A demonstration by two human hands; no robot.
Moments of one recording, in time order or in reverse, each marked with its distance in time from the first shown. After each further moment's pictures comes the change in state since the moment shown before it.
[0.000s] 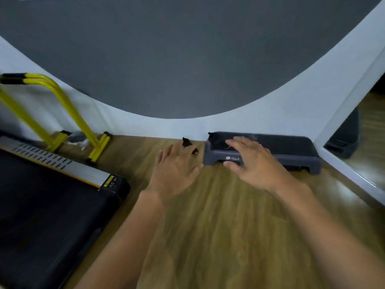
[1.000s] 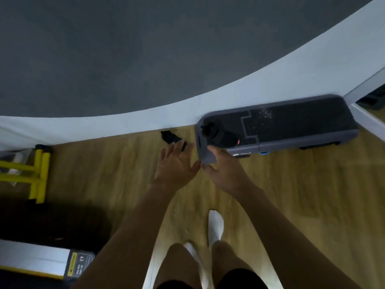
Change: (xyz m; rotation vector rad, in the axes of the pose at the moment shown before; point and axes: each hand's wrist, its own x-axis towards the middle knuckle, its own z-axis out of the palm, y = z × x) left_hand 0.591 -0.201 0.264 0.062 -0.455 0.143; right_hand 0.581 0.147 0.205 0.485 -0.176 0.433
